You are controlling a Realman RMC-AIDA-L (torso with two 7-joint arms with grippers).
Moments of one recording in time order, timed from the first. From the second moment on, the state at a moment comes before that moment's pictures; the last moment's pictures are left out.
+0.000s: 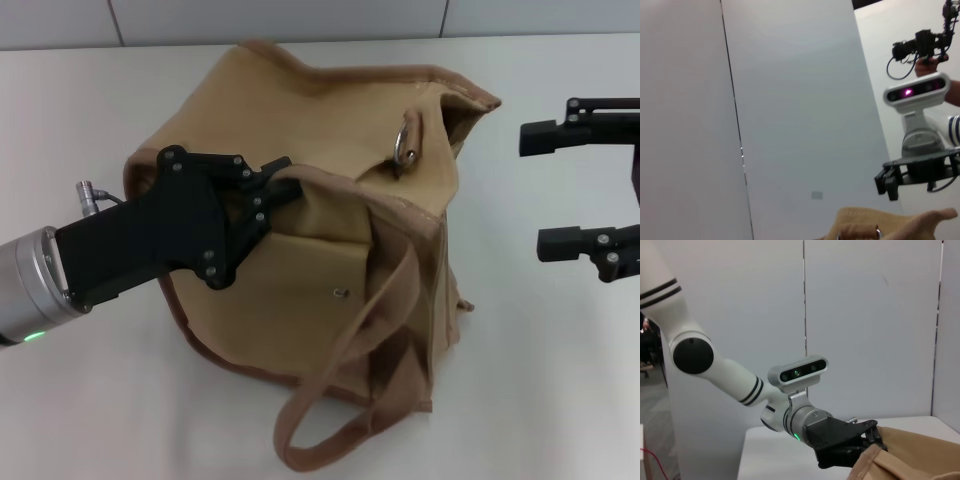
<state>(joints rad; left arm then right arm) -0.42 -2.08 1.04 0.40 1.34 1.78 -0.66 0.48 2.07 -0.64 -1.28 -1.79 -2.15 1.64</state>
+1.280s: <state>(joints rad) -0.46 -2.08 1.06 0.35 1.33 1.78 -0.60 0.51 2.08 -0.72 -1.09 -1.88 -2.07 1.55</state>
